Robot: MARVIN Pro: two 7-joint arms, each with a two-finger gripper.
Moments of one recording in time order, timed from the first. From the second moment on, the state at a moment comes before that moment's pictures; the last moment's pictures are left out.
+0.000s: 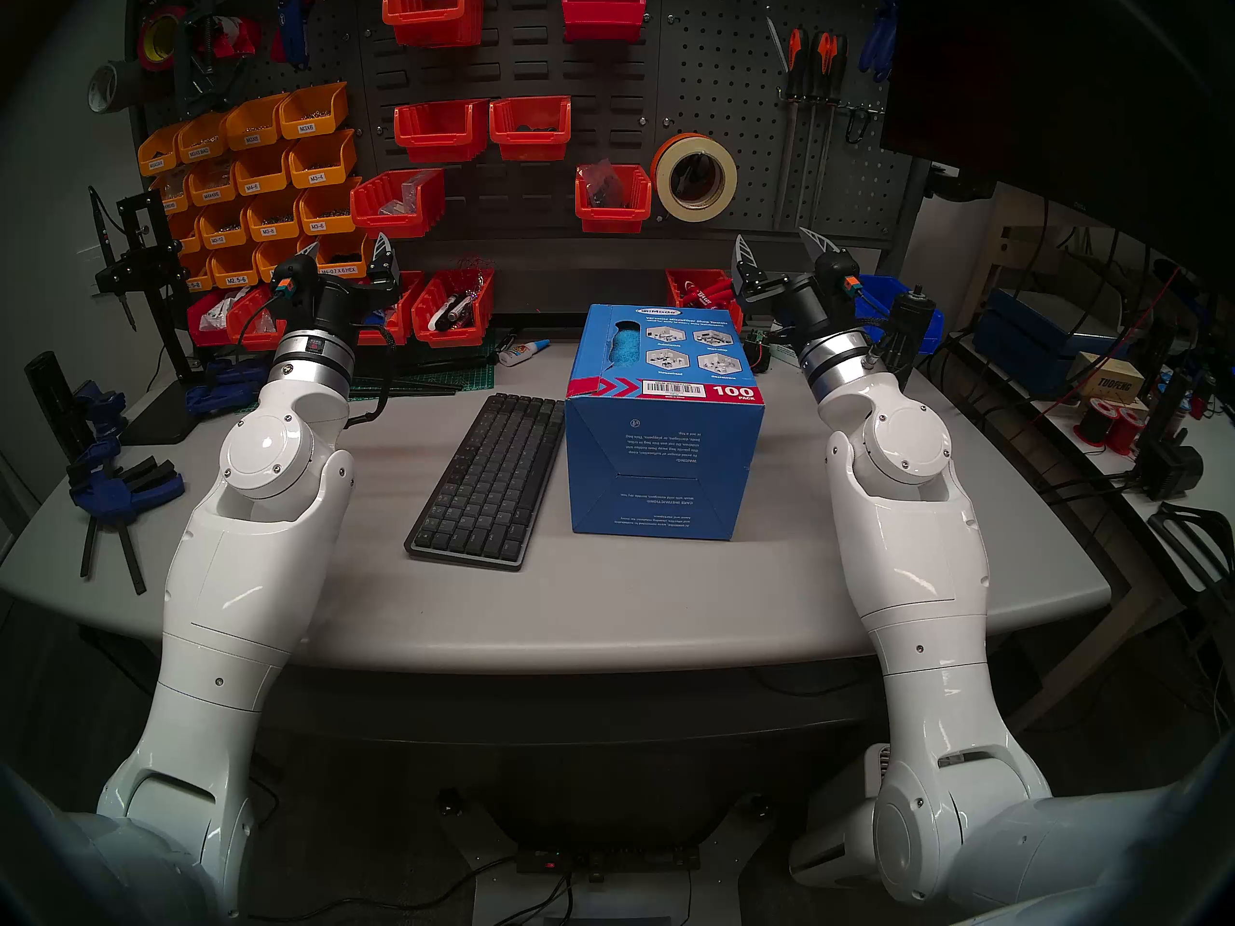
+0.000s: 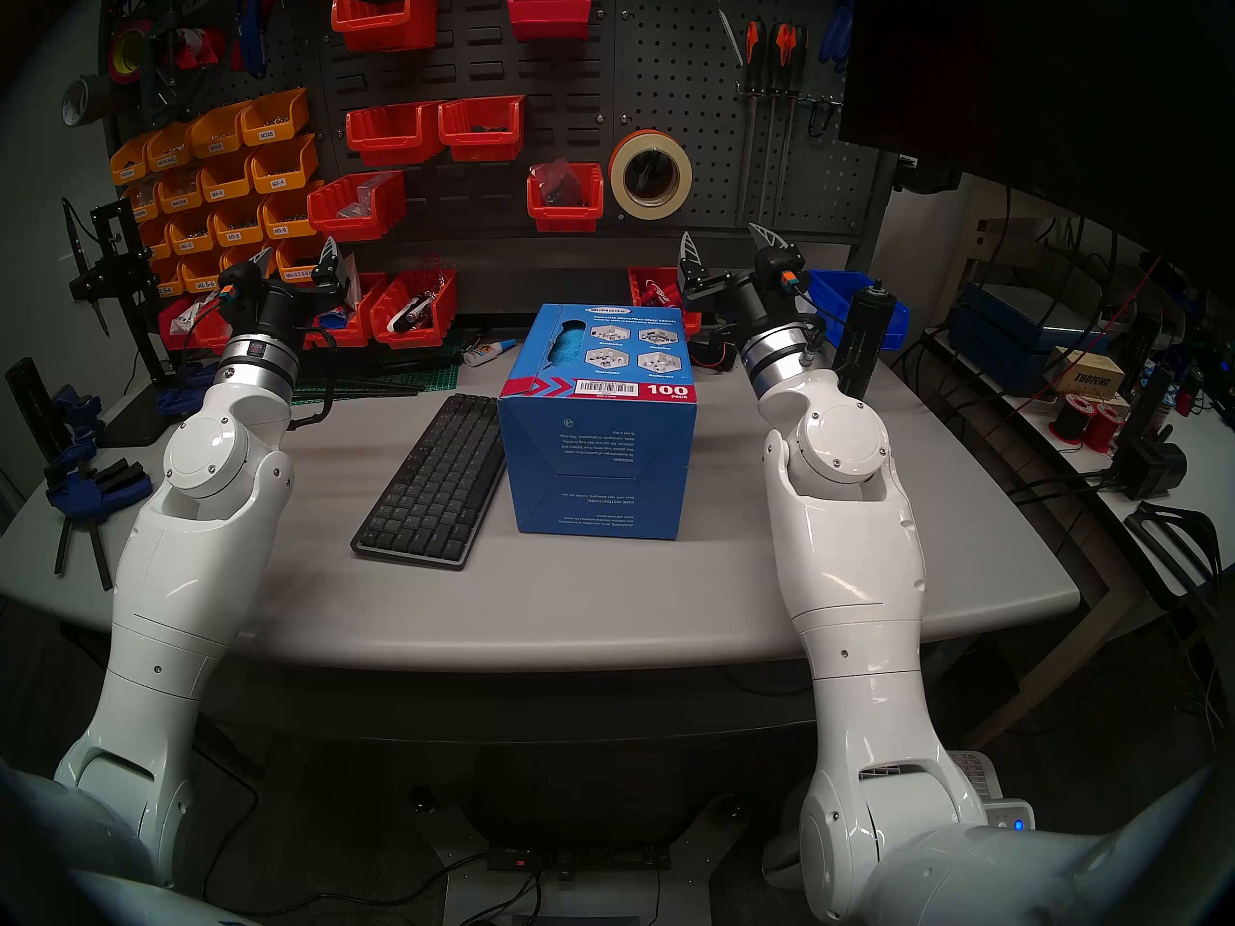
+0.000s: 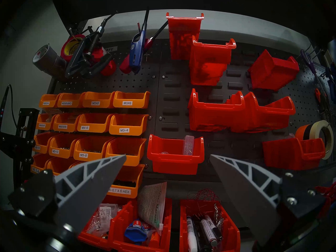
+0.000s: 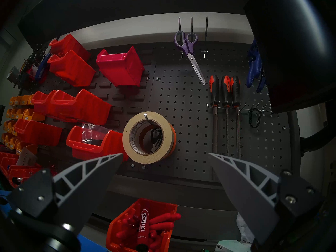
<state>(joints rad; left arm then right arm) 1.33 -1.13 -1.56 -1.73 -0.43 -0.07 0.19 -1.20 -1.45 1.60 -1.60 0.10 -0.10 0.27</state>
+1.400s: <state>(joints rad) 1.40 -0.95 -1.56 -1.94 -0.57 0.15 -0.17 -1.51 -1.28 1.93 -2.01 0.25 0.27 0.70</state>
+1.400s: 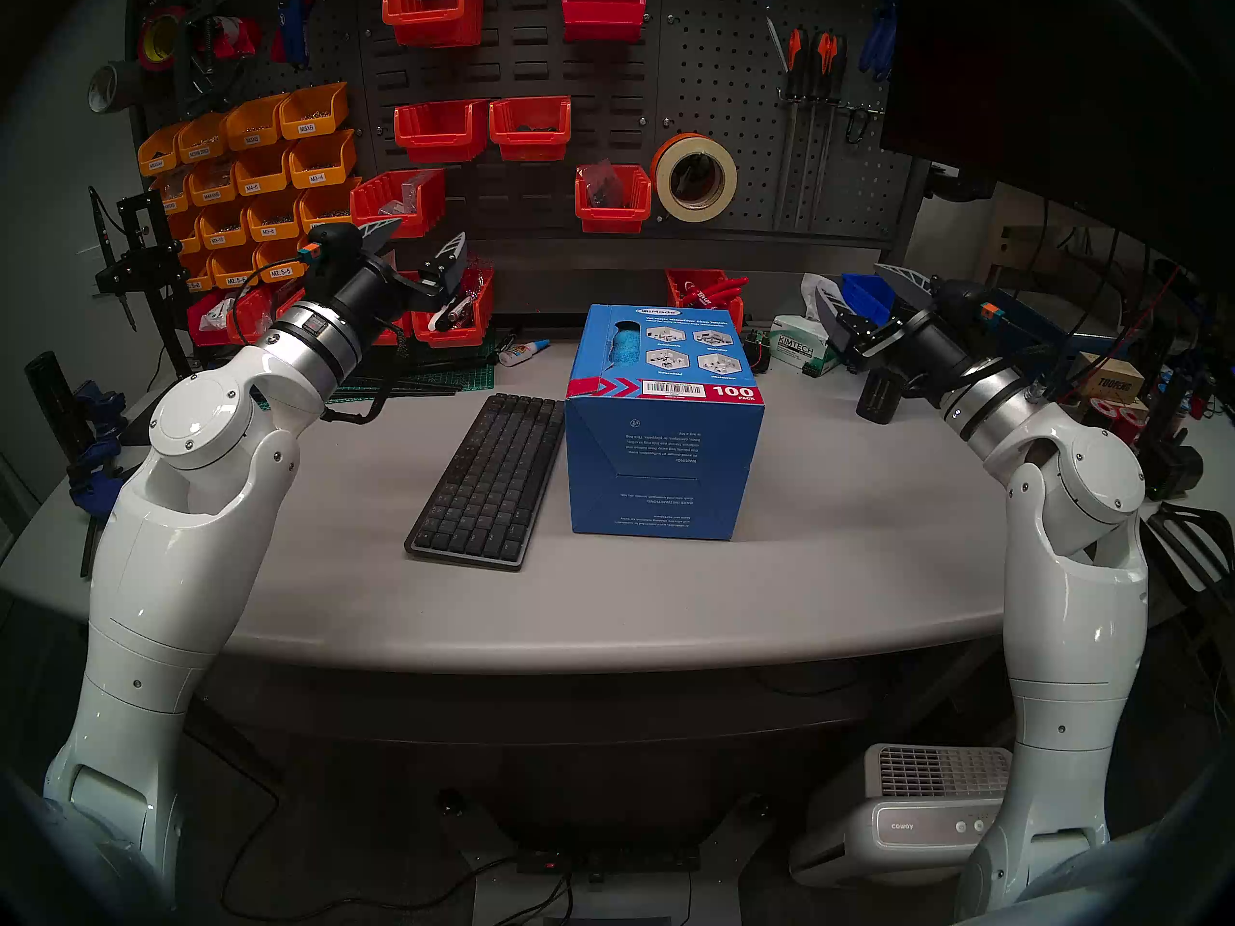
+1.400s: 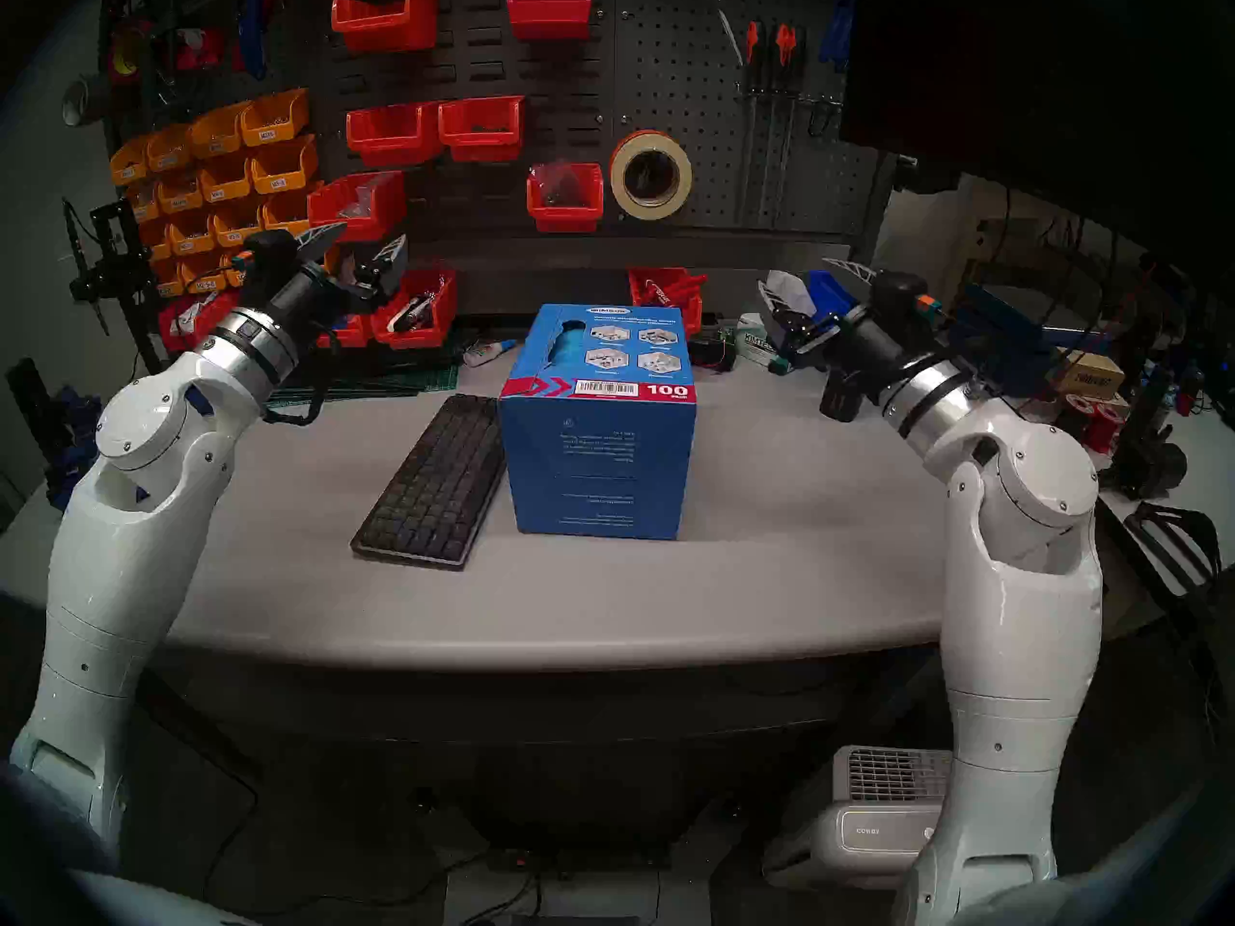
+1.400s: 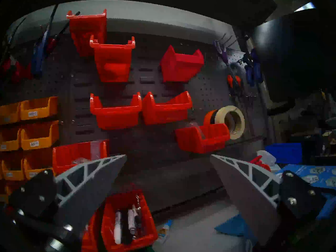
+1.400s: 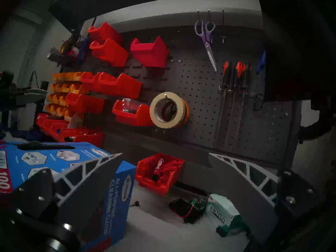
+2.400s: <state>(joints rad) 1.43 -0.92 -1.45 -2.15 -0.49 0.43 -0.09 -1.68 -1.17 2.07 -1.86 0.36 0.38 1.12</state>
